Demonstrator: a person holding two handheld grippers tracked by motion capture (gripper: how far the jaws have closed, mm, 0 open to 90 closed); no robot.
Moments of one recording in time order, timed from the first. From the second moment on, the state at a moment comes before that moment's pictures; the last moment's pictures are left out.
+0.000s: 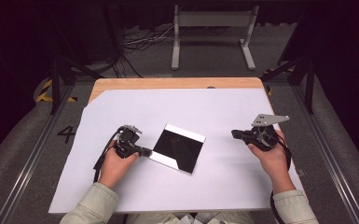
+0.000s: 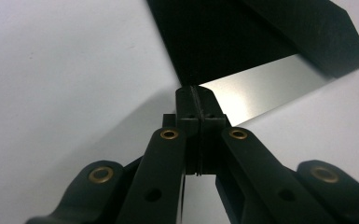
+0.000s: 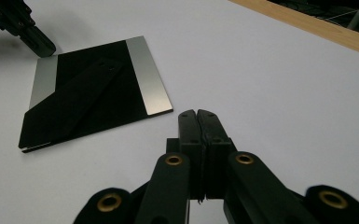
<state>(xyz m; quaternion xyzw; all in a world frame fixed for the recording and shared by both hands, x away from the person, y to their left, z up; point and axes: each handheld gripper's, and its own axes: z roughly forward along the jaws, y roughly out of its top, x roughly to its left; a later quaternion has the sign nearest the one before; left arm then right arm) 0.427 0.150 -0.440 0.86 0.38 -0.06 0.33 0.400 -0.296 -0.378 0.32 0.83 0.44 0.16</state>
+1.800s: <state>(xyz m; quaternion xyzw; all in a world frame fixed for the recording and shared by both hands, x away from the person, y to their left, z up) 0.397 0.104 -0.426 0.88 0.30 -0.02 0.37 0.397 -0.291 -0.371 0.32 0.83 0.44 0.14</state>
